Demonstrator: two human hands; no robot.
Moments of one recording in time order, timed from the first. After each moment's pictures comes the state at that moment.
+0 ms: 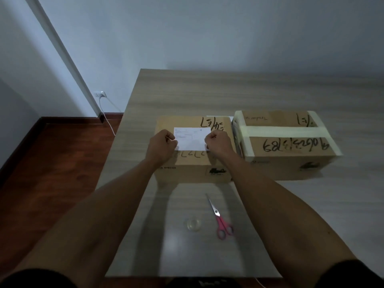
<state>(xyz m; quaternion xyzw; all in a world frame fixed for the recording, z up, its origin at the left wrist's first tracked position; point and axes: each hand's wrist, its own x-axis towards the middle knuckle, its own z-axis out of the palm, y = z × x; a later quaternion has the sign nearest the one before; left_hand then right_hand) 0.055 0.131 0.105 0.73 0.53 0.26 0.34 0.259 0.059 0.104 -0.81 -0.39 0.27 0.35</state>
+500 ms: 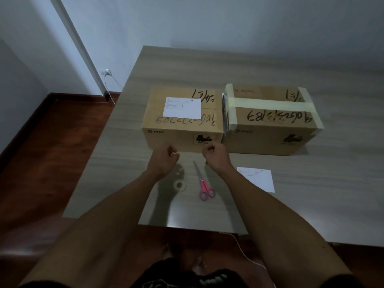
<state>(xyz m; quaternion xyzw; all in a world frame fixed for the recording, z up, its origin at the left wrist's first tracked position) 0.047 -0.033 0.050 0.72 0.54 0.21 0.37 0.252 -0.095 0.044 -0.75 -0.42 0.32 0.38</state>
